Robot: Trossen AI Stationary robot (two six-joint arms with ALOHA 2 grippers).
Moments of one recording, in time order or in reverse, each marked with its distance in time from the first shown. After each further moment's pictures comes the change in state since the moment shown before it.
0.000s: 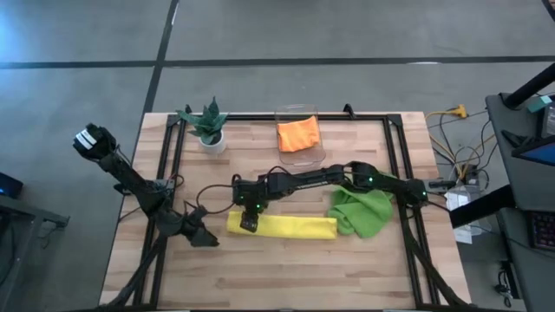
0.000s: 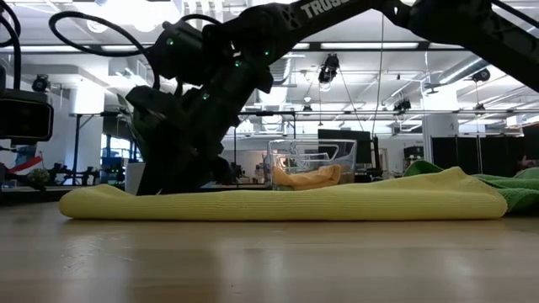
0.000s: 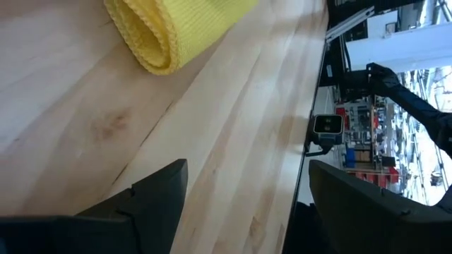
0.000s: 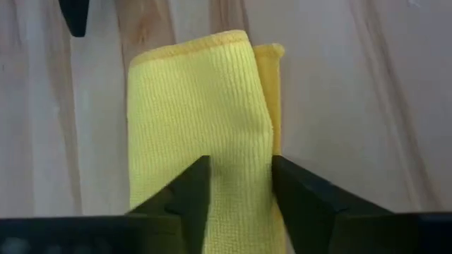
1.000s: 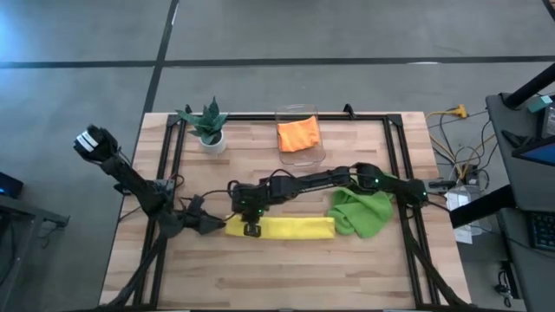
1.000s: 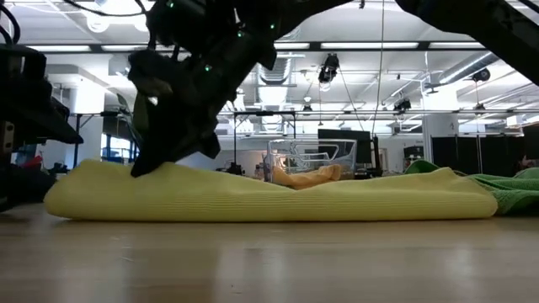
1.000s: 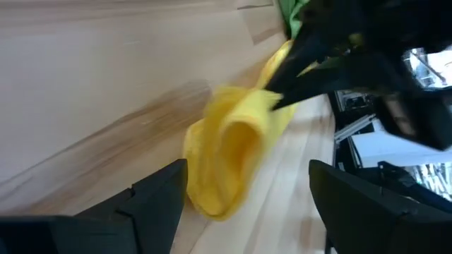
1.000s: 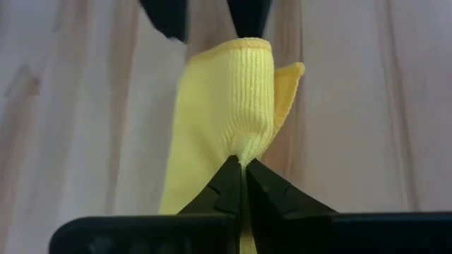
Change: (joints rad) left arm 0.001 0.055 -0.011 -0.002 -0.372 -0.056; right arm 0.039 -0.077 -0.017 0.027 0.045 -0.193
